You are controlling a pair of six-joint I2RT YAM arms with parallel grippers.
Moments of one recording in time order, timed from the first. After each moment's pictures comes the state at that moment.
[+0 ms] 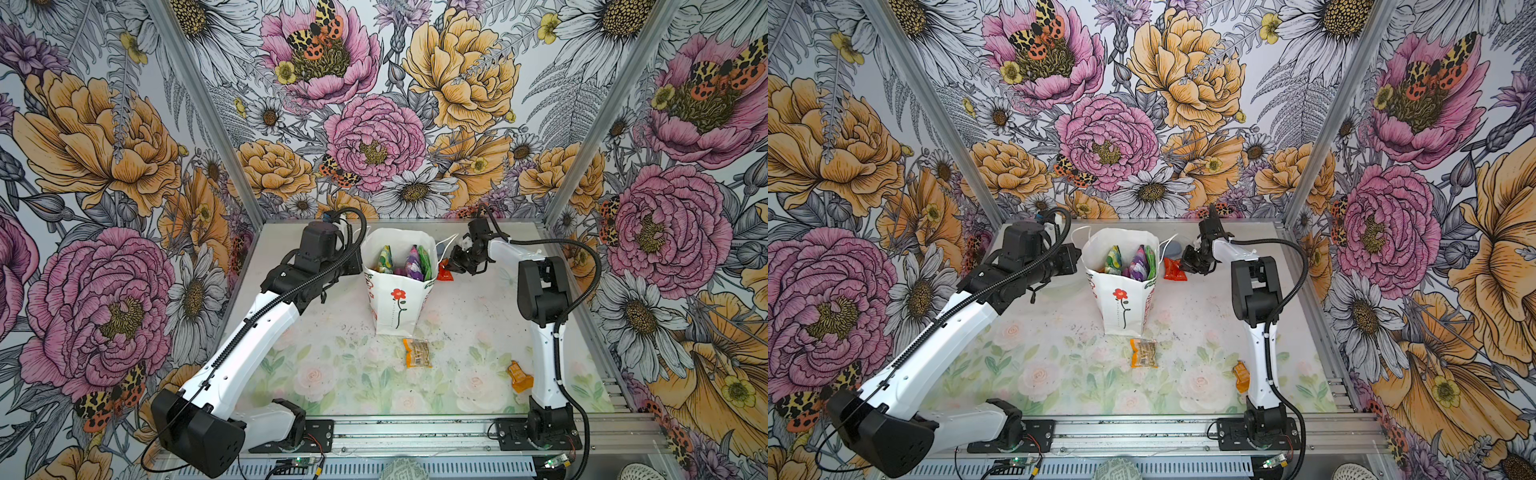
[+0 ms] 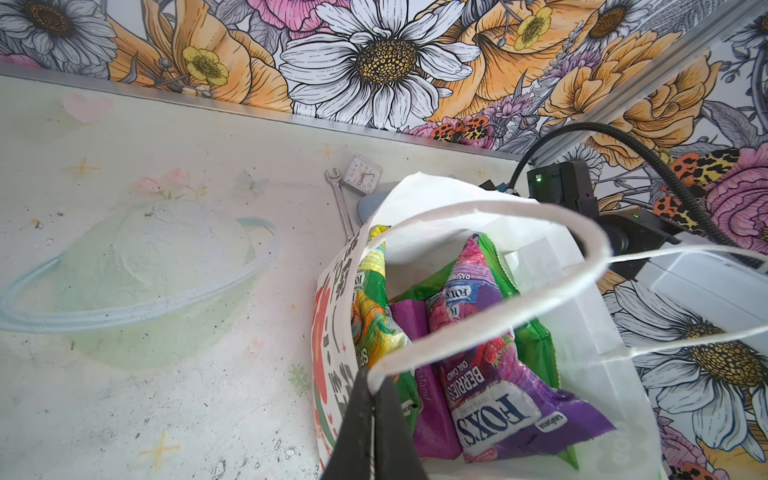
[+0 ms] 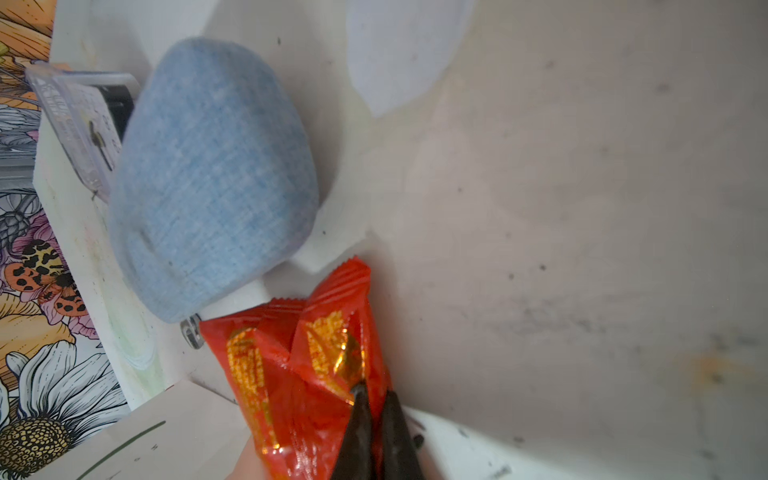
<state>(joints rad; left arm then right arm) -0.43 1.24 1.28 -0.59 0.02 -0.46 0.15 2.30 1.77 -0.66 -0.49 0.55</state>
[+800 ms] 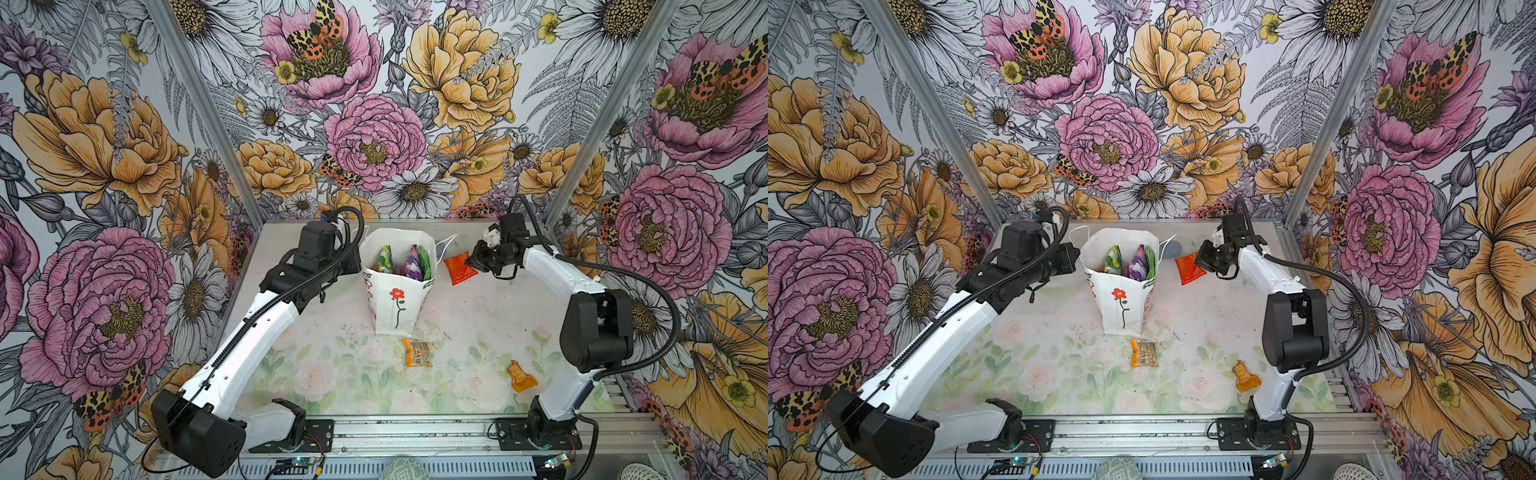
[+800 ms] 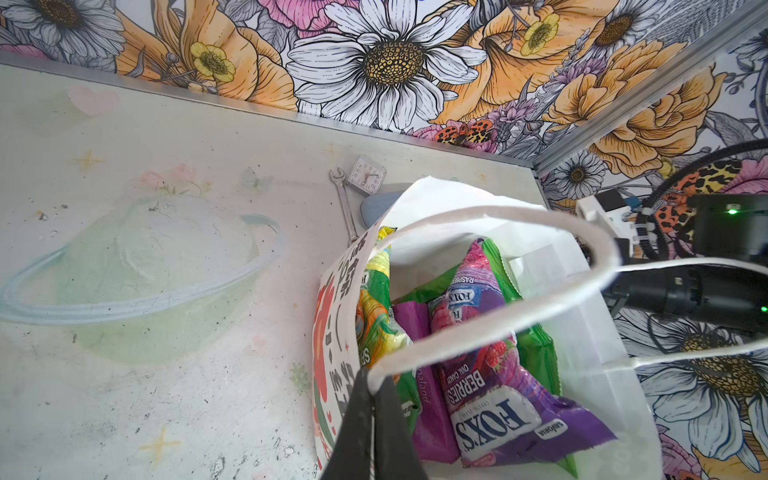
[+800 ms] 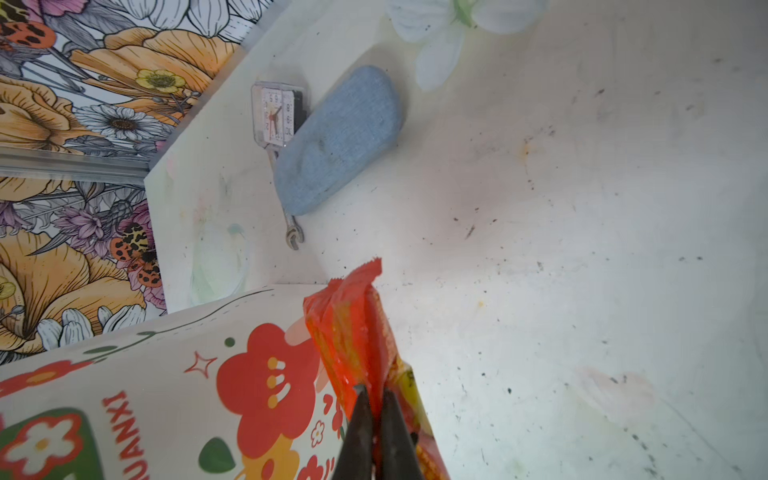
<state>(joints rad) -0.41 1.24 1.28 -0.59 0.02 -0.47 0.10 1.77 1.43 -0.67 -0.48 0.55</state>
